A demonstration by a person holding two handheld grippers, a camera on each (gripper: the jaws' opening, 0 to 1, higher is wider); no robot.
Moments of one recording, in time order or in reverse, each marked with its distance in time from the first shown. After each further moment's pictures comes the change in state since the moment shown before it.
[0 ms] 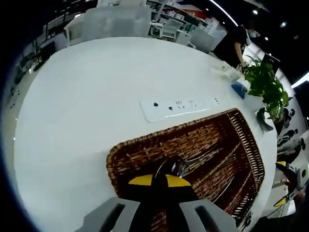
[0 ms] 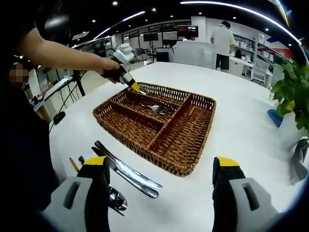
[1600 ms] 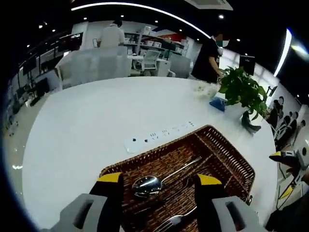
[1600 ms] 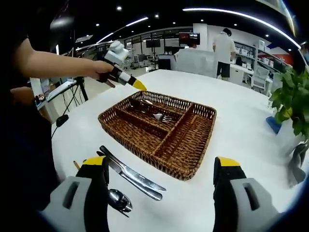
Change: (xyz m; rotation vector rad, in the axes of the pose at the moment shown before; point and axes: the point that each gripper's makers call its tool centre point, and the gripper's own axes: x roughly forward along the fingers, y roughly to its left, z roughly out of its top) left arm -0.069 -0.054 0.017 0.128 -0.372 -0.055; right arm -0.017 0.015 0.012 -0.030 -0.068 0.004
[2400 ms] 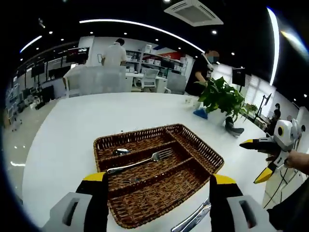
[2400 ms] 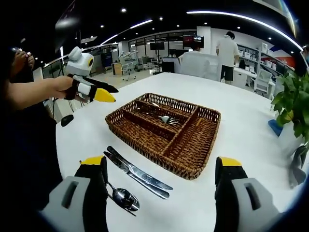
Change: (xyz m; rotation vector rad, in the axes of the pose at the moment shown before) left arm -0.092 -0.070 -0.070 -0.016 -0.146 0.016; right arm -0.010 0.017 0.002 -0.015 -0.021 0.028
